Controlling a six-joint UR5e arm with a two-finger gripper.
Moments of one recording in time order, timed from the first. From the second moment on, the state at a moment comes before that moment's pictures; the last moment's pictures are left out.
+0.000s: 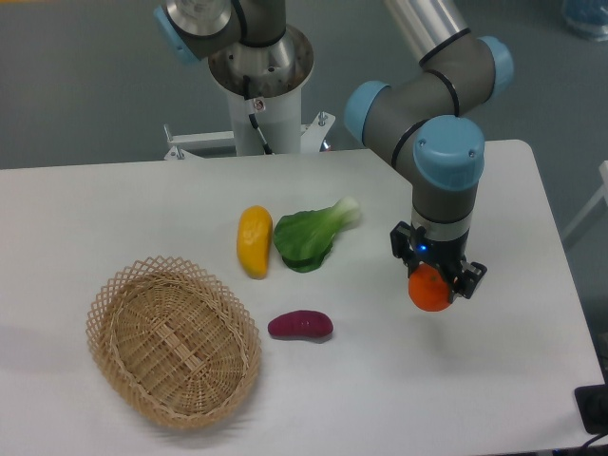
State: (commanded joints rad) arm 2.60 -1.97 -1.59 -0.96 1.59 1.33
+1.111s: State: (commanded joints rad) arm 2.55 -1.95 -1.74 -0.89 1.59 1.29
